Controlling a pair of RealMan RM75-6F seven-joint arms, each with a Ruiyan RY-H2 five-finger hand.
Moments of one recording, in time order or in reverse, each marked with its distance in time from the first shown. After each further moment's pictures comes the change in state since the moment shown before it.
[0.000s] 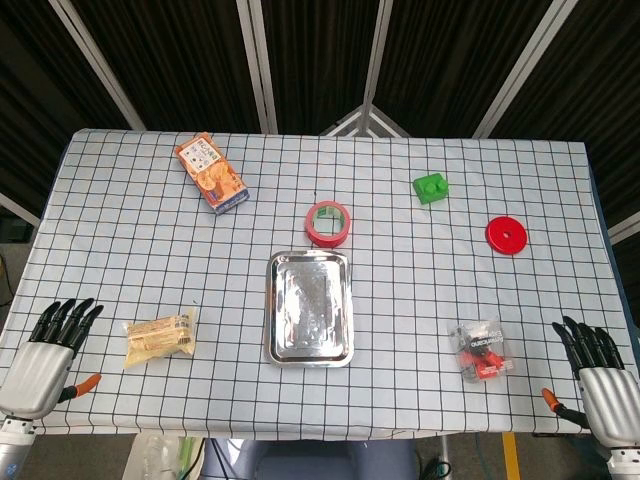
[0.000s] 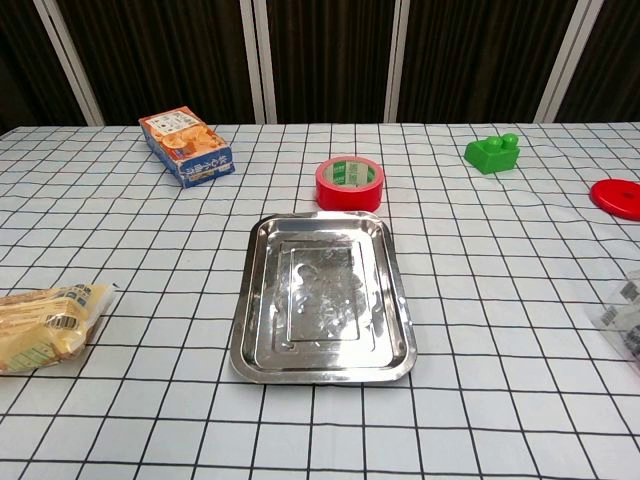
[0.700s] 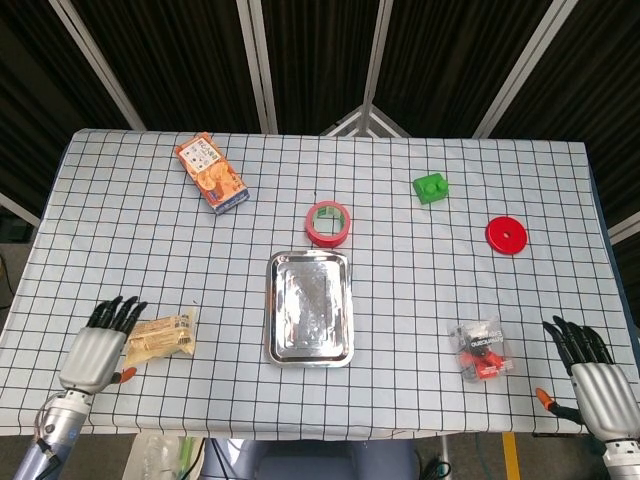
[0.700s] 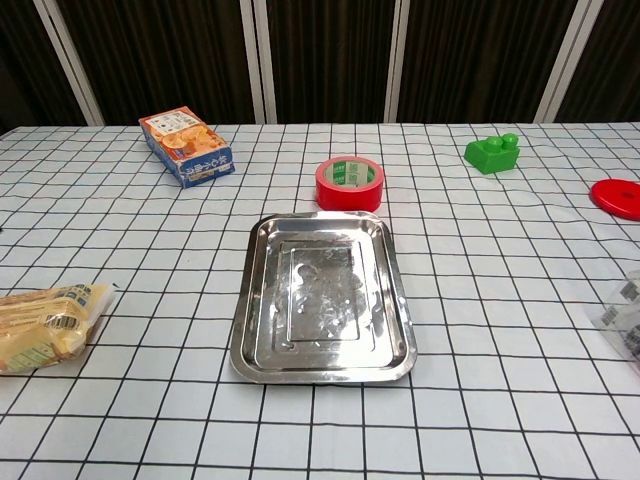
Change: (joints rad) left arm -0.117 -0.153 -0.075 -0.059 -0.262 -0.278 0.279; right arm 0.047 0.010 -0.001 0.020 0.014 -0.096 0.072
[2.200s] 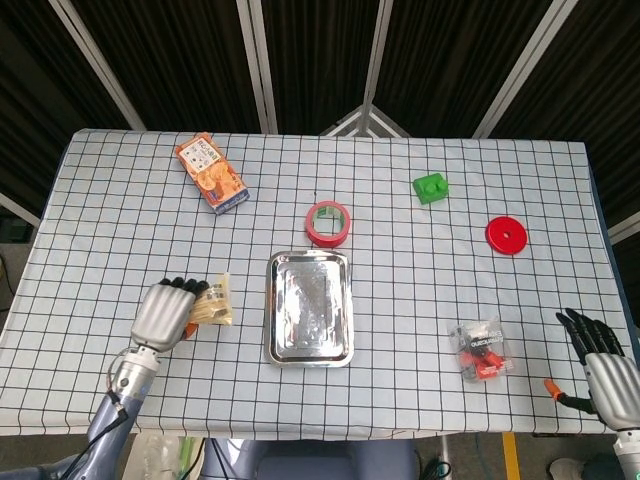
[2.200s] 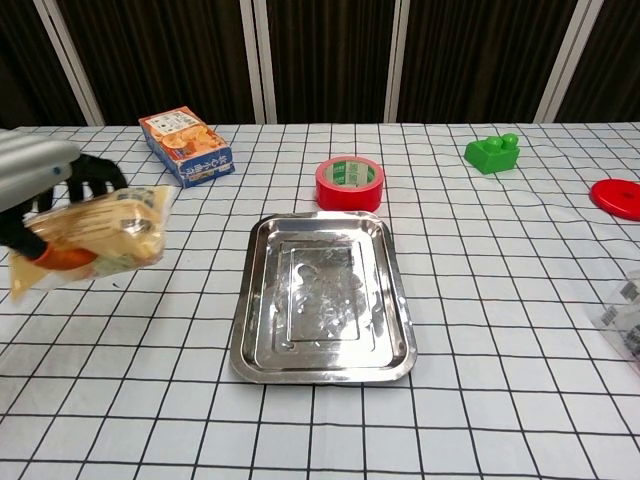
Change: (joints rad) left arm -0.257 -0.174 -0.158 -0.147 -0.203 -0.014 0.349; right arm 0.027 0.030 0.018 0.027 0.058 -0.040 0.138
